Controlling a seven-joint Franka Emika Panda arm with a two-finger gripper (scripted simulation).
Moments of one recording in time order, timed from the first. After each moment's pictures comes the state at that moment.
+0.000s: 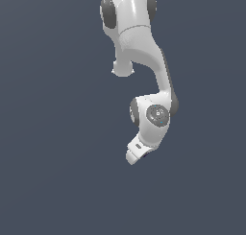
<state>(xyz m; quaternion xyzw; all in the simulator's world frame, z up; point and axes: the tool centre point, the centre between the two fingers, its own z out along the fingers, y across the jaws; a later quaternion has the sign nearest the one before) 0.082 0.101 0.034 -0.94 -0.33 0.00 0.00</state>
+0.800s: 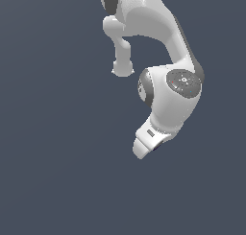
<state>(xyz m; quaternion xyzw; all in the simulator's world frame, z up) 0.102 0.119 0.166 -0.94 -0.33 0.00 0.00</state>
